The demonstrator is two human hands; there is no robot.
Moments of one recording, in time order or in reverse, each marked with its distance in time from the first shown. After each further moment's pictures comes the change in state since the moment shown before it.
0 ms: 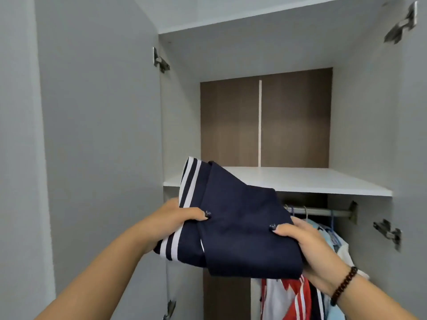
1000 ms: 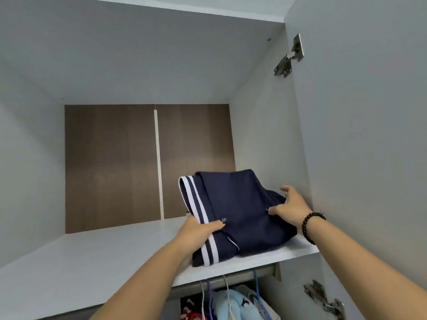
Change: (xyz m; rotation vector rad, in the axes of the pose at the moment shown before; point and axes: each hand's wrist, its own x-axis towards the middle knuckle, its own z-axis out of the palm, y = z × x) left_hand 0.381 0.060 0.218 -0.181 -0.271 0.283; right_hand 0.236 -0.132 -0.267 -0.804 0.791 -0.127
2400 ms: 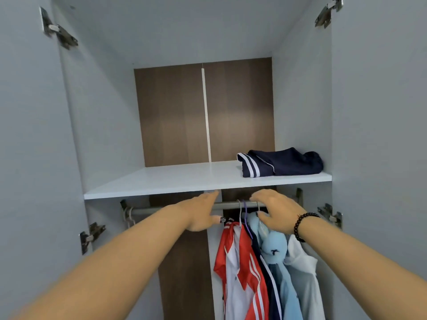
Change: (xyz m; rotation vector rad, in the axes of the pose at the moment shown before) left_hand -0.203 0.003 -0.041 1.305 -0.263 -0.155; right_hand -0.192 0.024 0.049 -0.707 -0.484 -0.737
